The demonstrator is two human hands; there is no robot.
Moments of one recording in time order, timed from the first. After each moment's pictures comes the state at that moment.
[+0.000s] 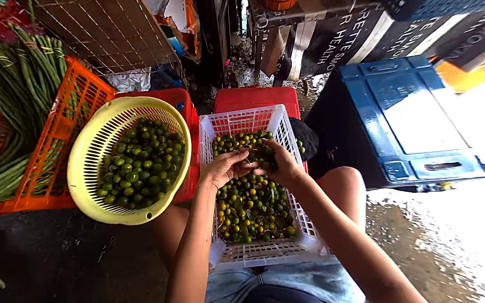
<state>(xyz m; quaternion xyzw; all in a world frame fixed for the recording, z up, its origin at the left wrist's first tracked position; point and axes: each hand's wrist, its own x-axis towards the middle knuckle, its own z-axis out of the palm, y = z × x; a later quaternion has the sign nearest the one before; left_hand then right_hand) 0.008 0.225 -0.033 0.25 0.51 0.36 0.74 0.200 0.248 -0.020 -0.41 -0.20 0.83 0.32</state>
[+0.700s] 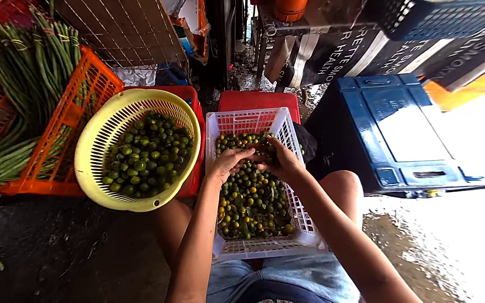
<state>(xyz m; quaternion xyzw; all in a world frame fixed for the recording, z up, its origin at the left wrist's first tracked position) 0.006 0.219 -0.039 0.38 0.55 0.35 0.66 0.197 0.244 -0.021 -0.42 -0.25 0.80 0.34</state>
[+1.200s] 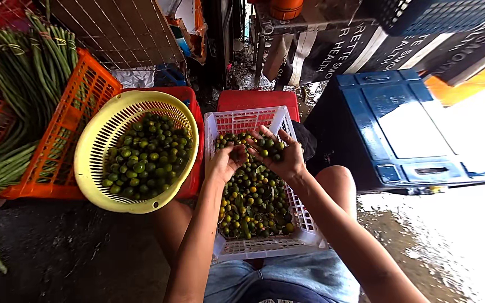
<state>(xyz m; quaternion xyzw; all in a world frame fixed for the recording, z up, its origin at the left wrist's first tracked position) 0.016 0.223 -0.049 0.12 0.51 0.50 0.69 0.201 0.249 -0.035 -0.22 -0.09 0.86 0.45</state>
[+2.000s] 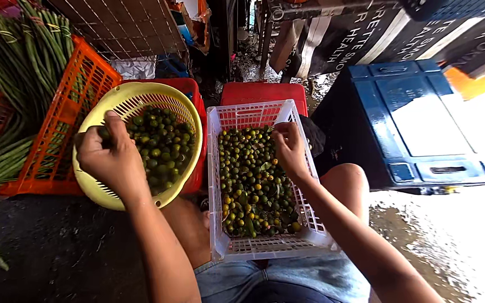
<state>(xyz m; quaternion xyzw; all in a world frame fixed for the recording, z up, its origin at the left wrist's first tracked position) -0.117 0.155 0.067 0.37 0.76 0.54 -0.04 0.194 0.246 -0.041 -0.53 -0.63 0.40 0.41</state>
